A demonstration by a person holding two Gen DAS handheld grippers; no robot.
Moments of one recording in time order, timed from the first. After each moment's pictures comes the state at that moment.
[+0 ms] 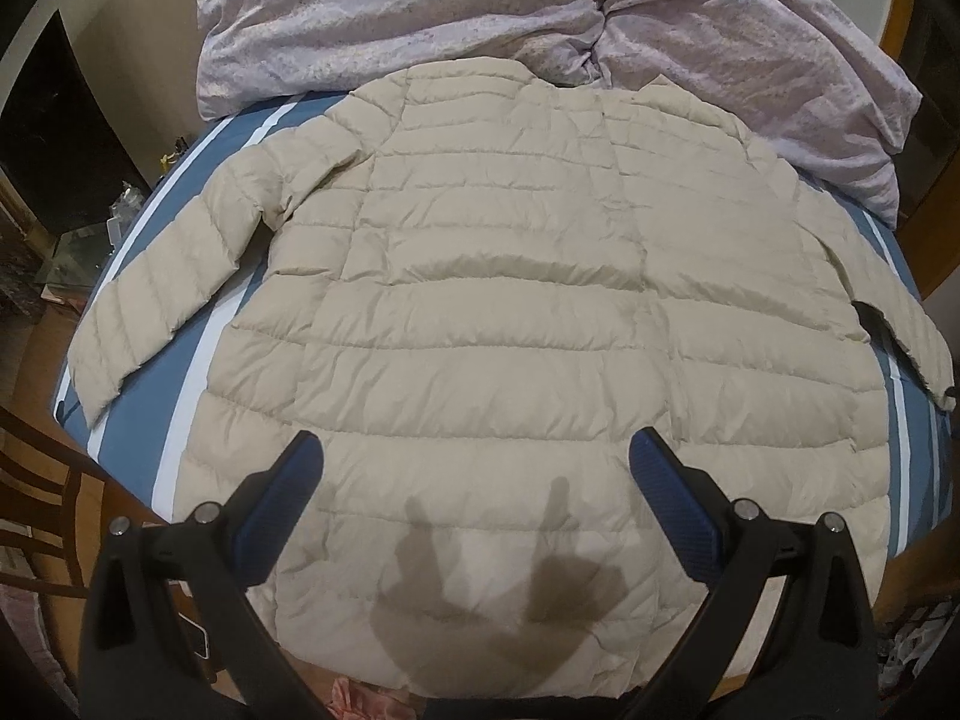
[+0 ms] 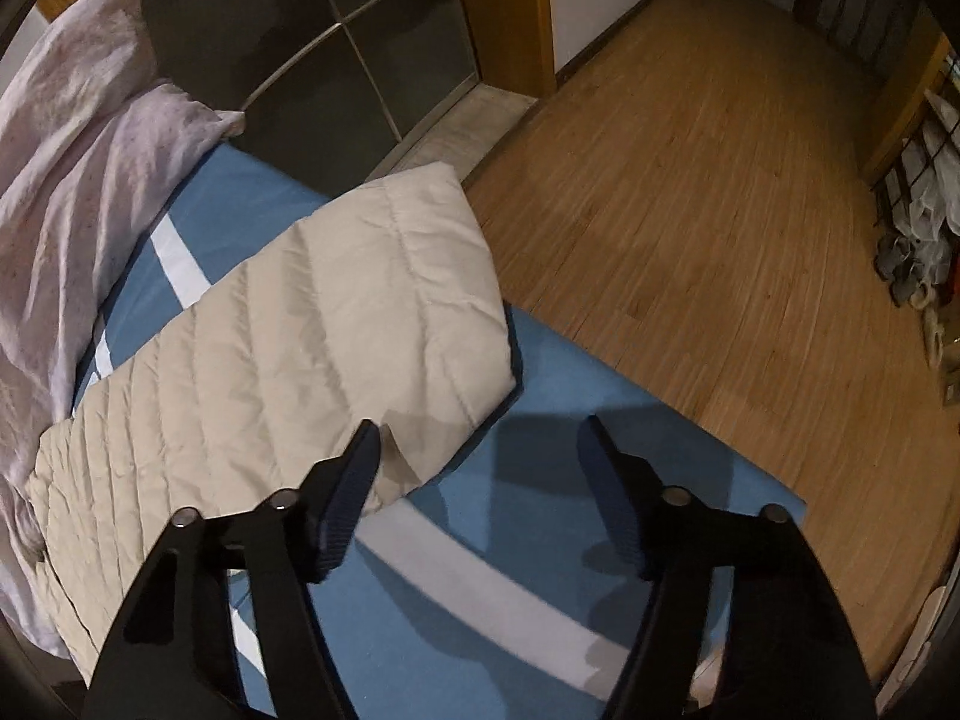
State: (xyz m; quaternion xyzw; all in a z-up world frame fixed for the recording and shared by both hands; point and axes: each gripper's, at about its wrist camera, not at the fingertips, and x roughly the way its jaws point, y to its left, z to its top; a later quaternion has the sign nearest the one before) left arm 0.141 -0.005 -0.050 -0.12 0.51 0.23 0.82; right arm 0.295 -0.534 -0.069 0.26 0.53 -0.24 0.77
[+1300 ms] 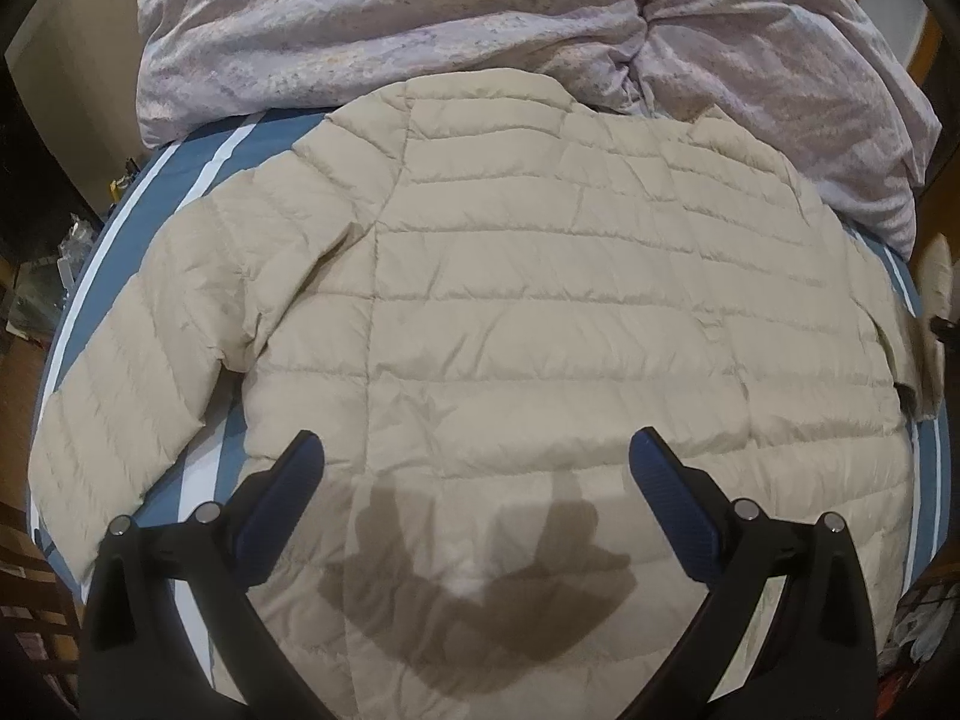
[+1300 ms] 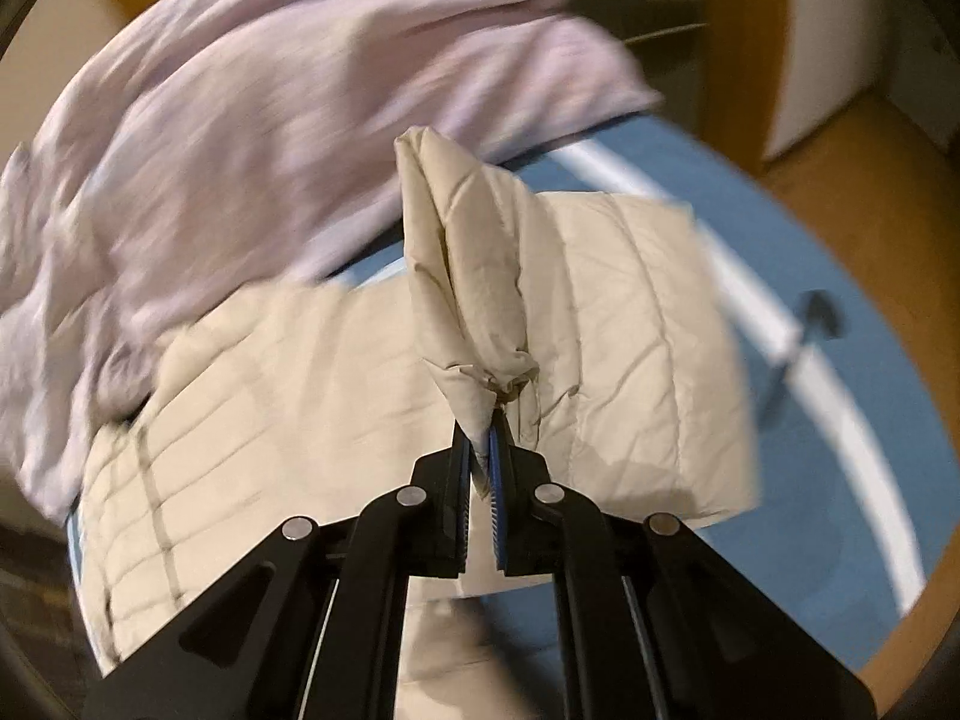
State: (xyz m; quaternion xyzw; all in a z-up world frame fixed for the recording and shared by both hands) left arm 0.218 0.103 -0.073 -0.14 0.52 0.18 0.82; right arm 0.373 -0.270 -0.034 0.16 0.50 -0.03 0.85
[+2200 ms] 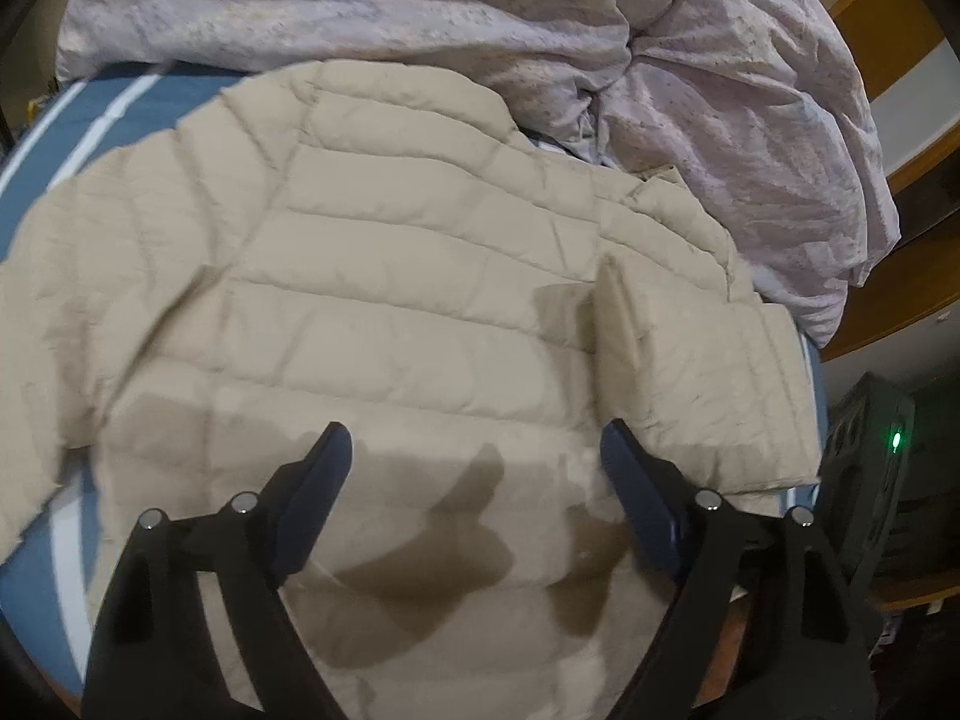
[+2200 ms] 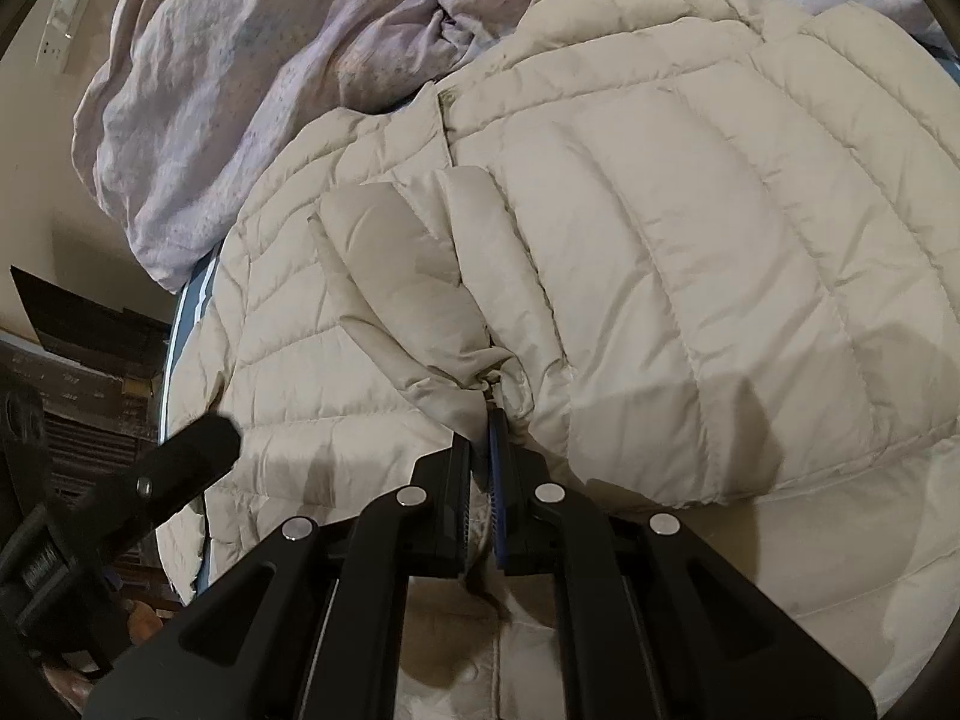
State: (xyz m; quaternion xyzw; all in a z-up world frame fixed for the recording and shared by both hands) left arm 0.293 0.126 -0.073 -0.29 0.51 0.09 0.80; right arm 0.335 -0.035 -0.101 0.12 0.60 0.21 0.76
